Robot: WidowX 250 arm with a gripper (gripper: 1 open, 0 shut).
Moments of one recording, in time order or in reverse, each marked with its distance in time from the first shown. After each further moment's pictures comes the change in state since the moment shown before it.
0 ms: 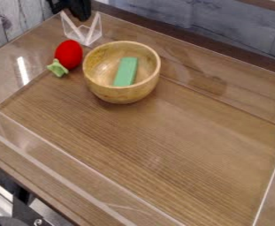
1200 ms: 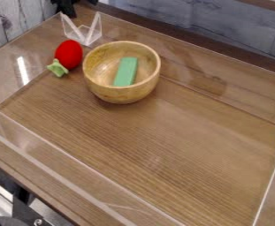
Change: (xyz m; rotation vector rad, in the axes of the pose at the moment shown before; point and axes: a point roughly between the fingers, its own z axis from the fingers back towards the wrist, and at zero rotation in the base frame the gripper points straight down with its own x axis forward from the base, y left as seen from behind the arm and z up) arm 0.000 -0.003 0.016 0.028 0.007 0.061
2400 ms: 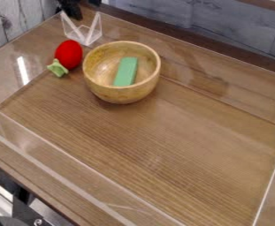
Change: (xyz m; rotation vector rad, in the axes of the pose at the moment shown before) arm 0.000 -0.004 -0.002 0.011 -0.047 0.133
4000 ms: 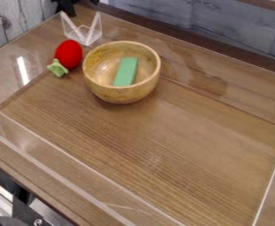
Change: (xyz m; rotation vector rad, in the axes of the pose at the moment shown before) arm 0.002 0.002 0.002 -0.013 0.021 -0.228
